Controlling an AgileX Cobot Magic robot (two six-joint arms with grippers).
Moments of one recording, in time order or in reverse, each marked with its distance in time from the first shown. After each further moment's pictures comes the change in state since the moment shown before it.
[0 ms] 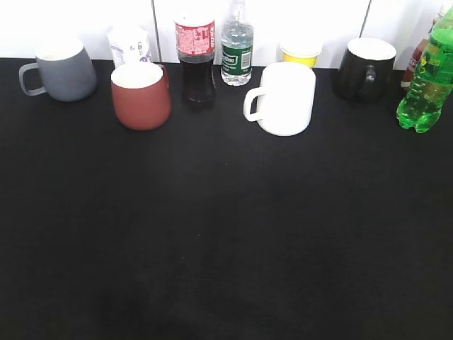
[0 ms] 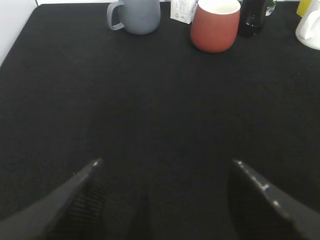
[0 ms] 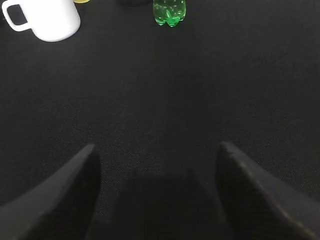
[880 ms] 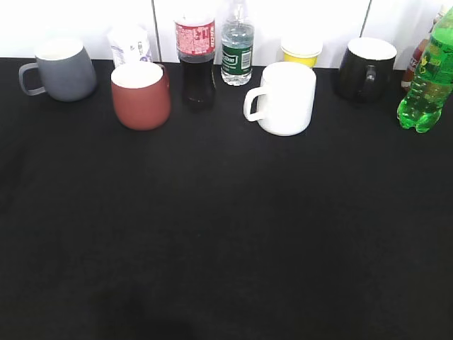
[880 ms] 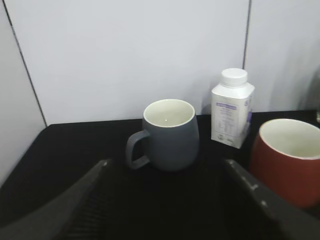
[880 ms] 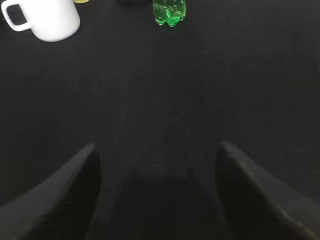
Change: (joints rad) left arm 0.000 1.151 0.103 0.094 -1.553 0.000; right arm 0.000 0.000 0.000 0.000 0.000 0.000
